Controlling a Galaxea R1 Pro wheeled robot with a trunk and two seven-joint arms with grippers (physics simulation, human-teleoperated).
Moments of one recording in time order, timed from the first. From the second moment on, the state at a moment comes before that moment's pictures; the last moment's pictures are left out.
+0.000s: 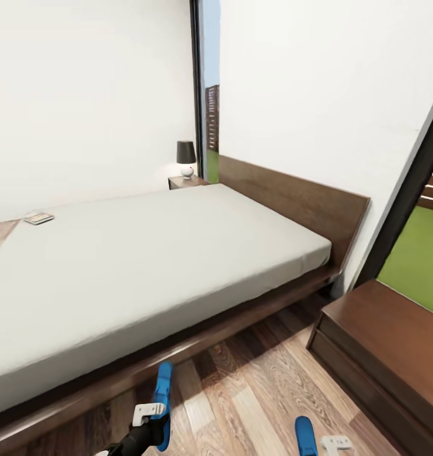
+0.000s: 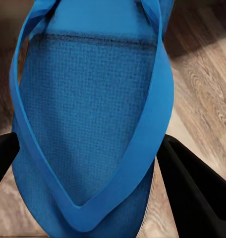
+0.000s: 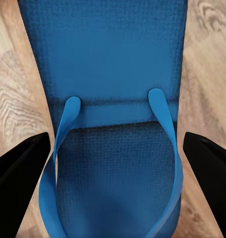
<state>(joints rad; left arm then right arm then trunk) -0.41 0.00 0.04 -0.24 0.18 -0.21 -0.42 -0.39 -0.13 -0.16 -0.15 0.08 -0.07 0.35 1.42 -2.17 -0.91</state>
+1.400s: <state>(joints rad) -0.41 0.01 0.03 -0.05 0.18 -0.28 -0.42 -0.39 -0.13 -0.17 -0.15 0.08 -0.07 0.36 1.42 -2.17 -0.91</state>
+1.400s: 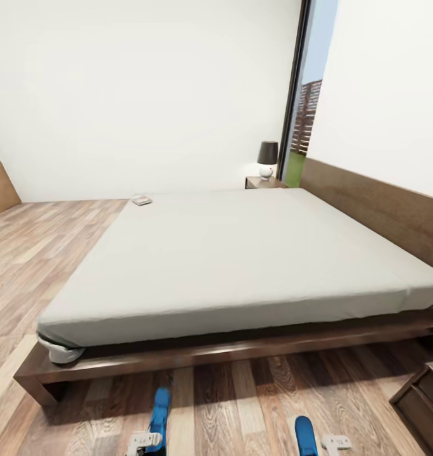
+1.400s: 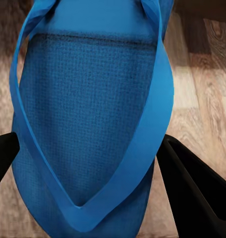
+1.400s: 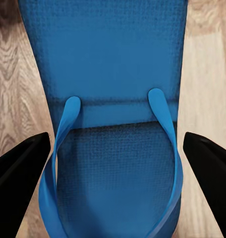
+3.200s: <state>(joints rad) -0.39 -0.01 0.05 -0.12 0.18 -0.17 -0.16 -0.39 -0.15 -0.17 -0.14 0.08 -0.07 0.36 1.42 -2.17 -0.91</state>
